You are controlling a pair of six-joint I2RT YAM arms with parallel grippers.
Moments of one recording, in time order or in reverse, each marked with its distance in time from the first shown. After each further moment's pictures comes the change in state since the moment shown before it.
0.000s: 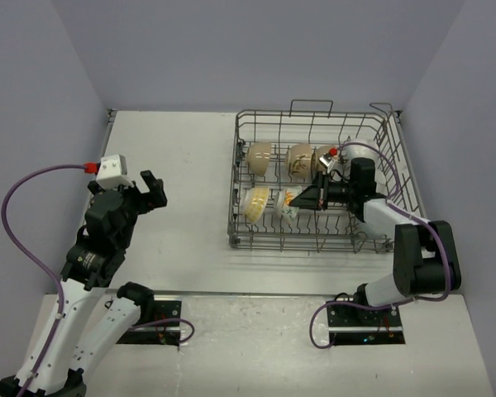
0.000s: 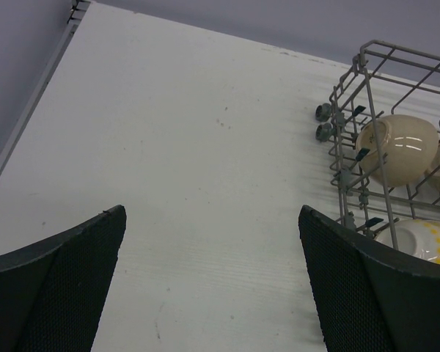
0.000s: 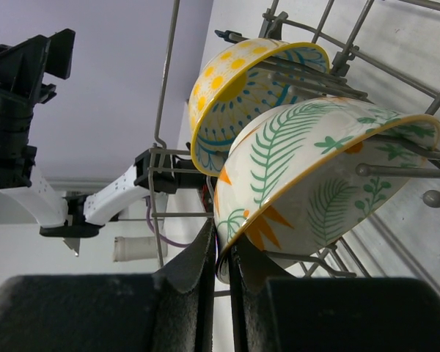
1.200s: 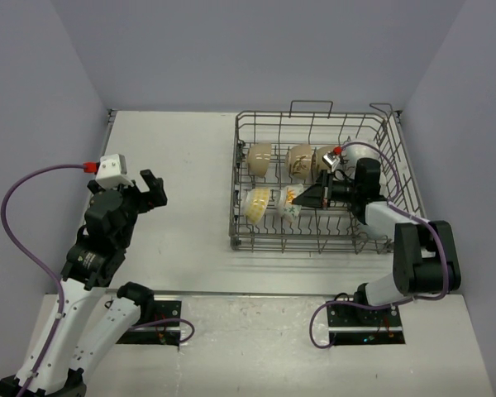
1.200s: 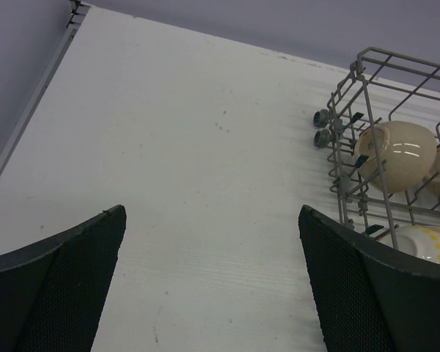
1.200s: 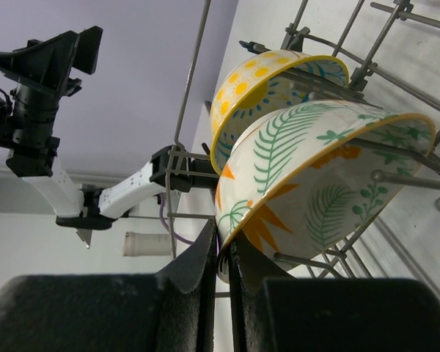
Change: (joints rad) left arm 0.000 0.003 0.000 0.014 -0.001 0.000; right arm -0.030 0.006 -0.037 0.186 -0.076 0.119
